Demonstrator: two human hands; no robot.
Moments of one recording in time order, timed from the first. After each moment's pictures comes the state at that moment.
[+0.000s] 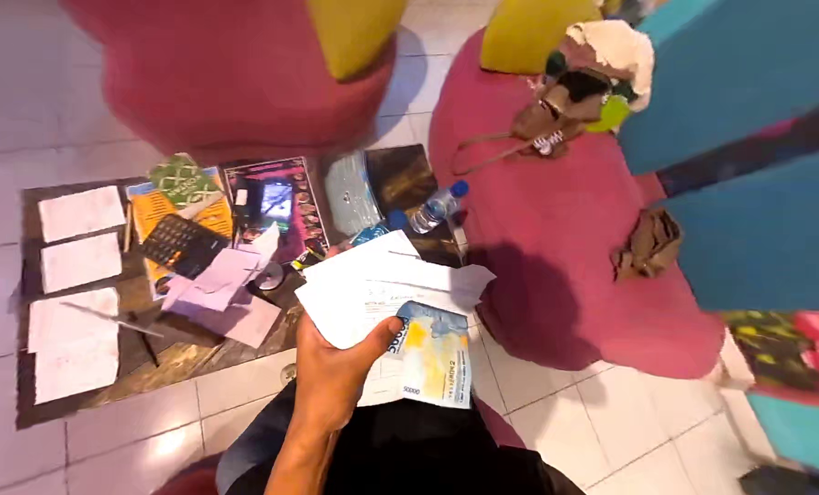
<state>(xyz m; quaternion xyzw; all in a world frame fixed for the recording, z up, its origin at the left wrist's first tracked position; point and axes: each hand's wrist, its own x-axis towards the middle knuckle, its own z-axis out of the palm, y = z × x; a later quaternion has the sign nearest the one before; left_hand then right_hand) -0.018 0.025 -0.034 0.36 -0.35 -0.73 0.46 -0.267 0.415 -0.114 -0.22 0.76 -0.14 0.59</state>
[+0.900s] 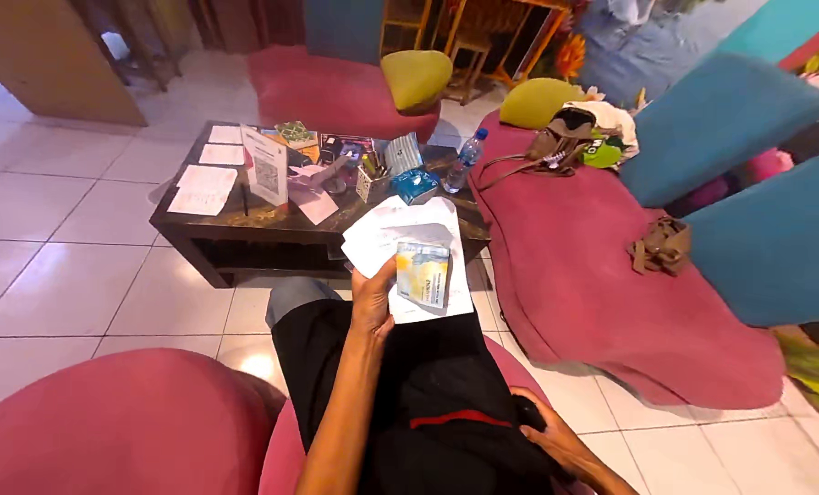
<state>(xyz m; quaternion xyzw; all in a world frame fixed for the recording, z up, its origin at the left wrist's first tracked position) 0.093 0.330 -0.167 0.17 -0.17 -0.76 0.60 -0.220 0.609 -0.275 -0.56 0.69 -0.25 0.38</state>
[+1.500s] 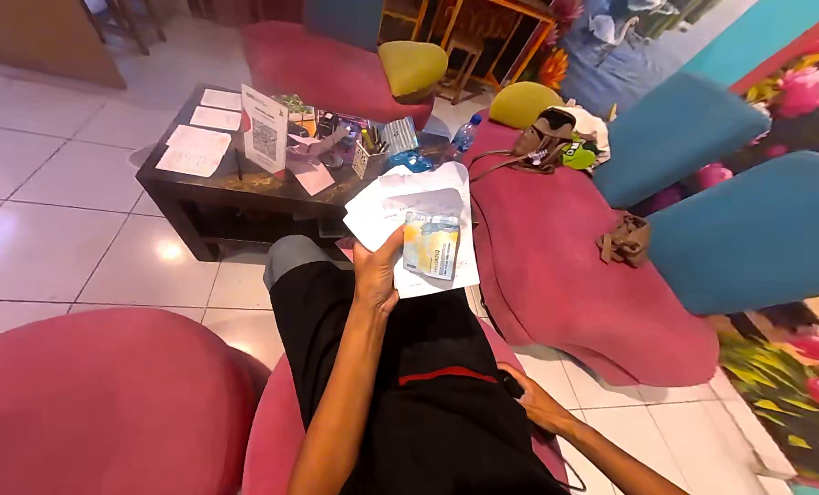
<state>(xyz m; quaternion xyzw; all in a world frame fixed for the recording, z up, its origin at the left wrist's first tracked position) 0.107 0.379 -0.165 0.15 -0.19 -0.75 0.61 -0.210 0.622 -0.266 -0.55 0.71 -0.17 0.41</state>
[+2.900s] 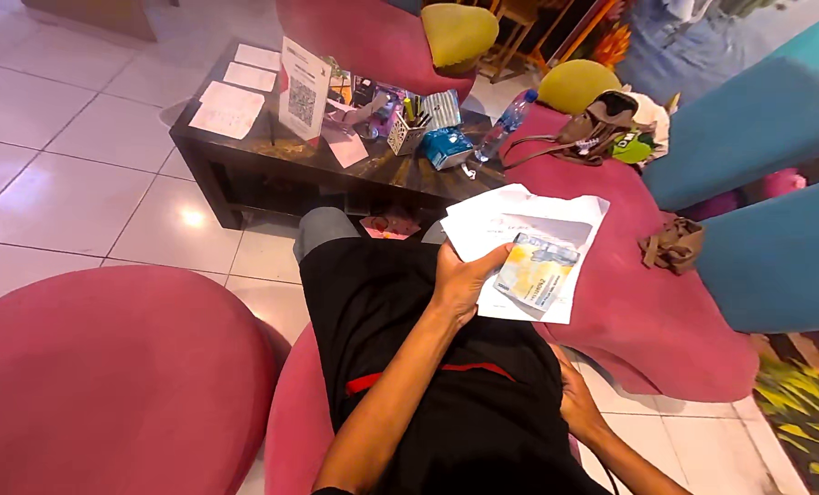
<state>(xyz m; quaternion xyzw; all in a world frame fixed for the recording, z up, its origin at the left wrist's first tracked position) 0.067 0.409 -0.181 0.16 -0.20 -0.81 0.53 -0.153 0.606 -0.237 -0.60 0.70 -0.31 0.22</state>
